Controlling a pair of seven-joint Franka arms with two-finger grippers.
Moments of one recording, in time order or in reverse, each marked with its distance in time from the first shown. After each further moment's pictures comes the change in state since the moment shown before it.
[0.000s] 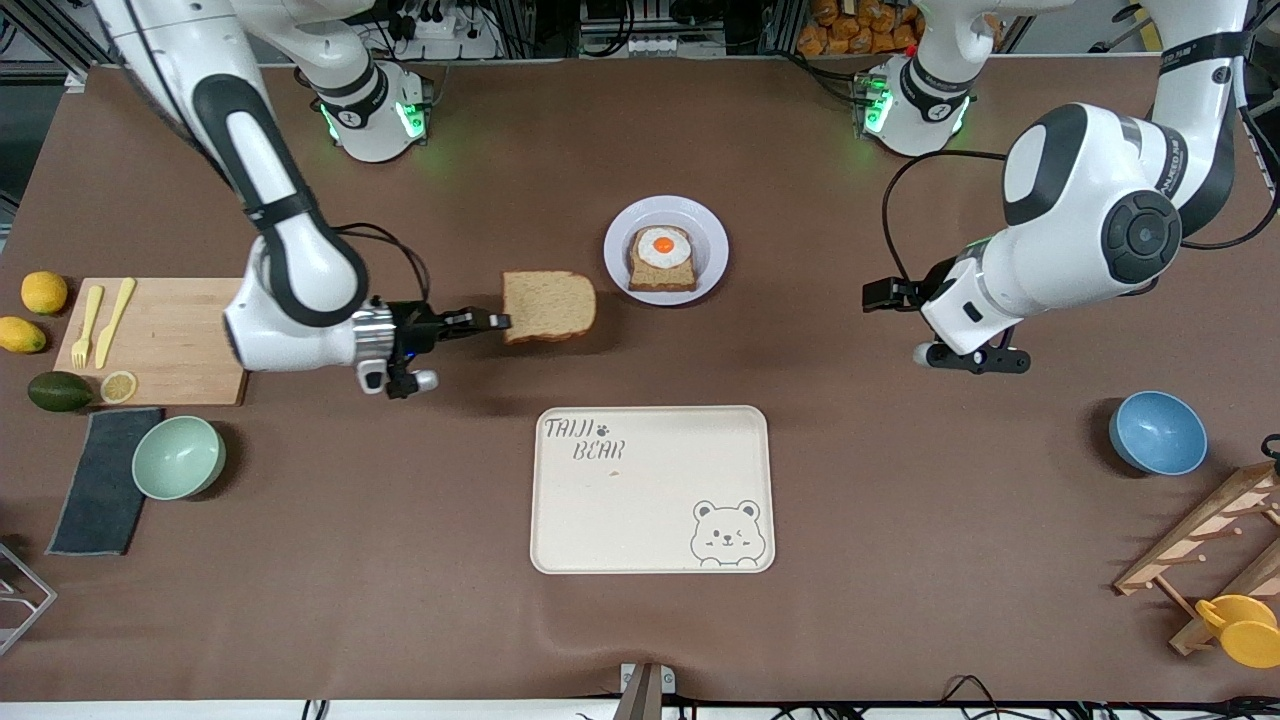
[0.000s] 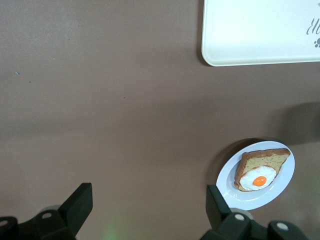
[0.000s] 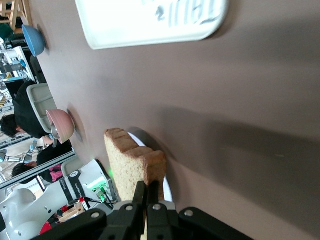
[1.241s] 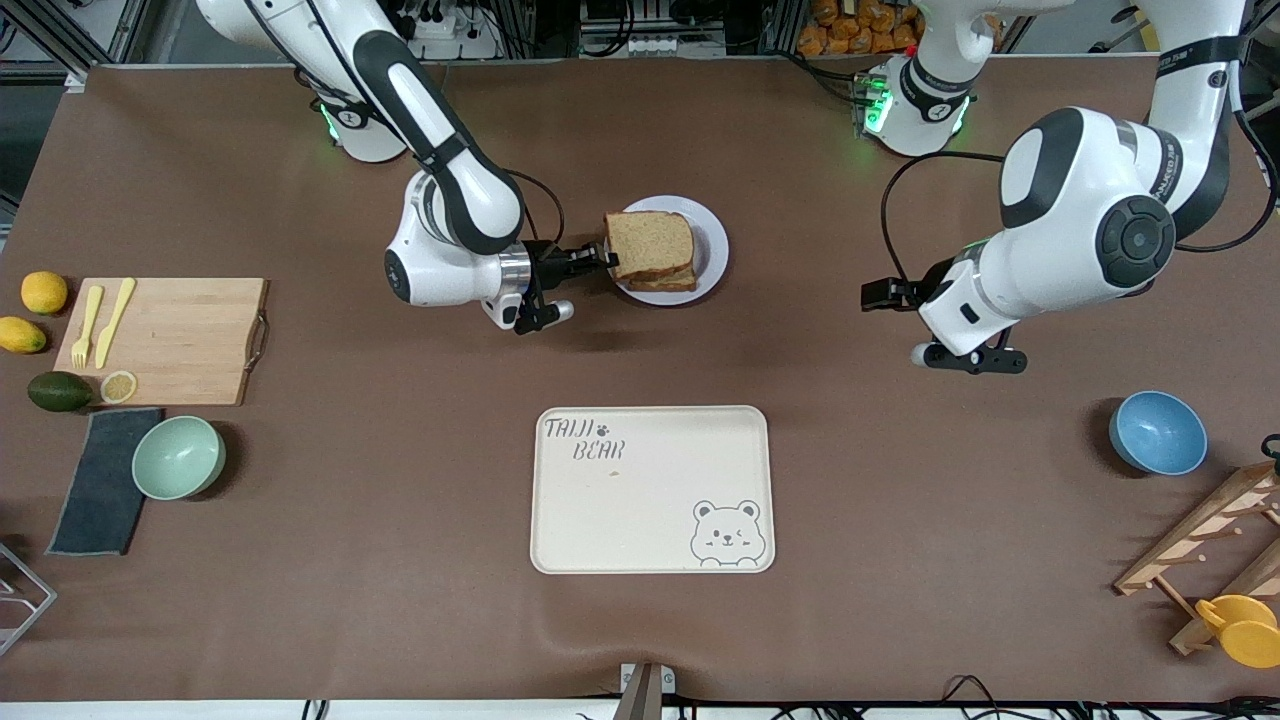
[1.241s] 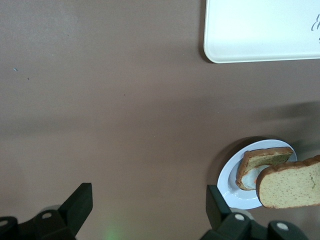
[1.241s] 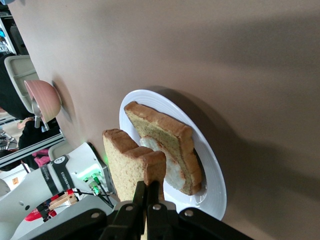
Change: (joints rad) left arm 0.000 0.003 0.000 -0.009 0.000 0.000 0.000; right arm 0.350 0.001 -0.001 -0.090 0.207 0.200 0.002
